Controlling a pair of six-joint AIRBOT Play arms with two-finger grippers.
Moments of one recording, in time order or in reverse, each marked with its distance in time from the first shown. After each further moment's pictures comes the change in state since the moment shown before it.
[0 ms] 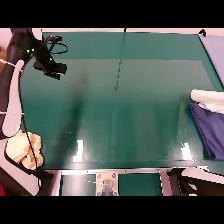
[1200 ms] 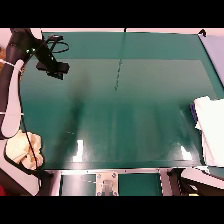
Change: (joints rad) left arm 0.000 0.016 -0.013 -0.098 -0.005 -0.020; right arm 0.138 0.062 -0.441 -0.259 -0.081 -0.173
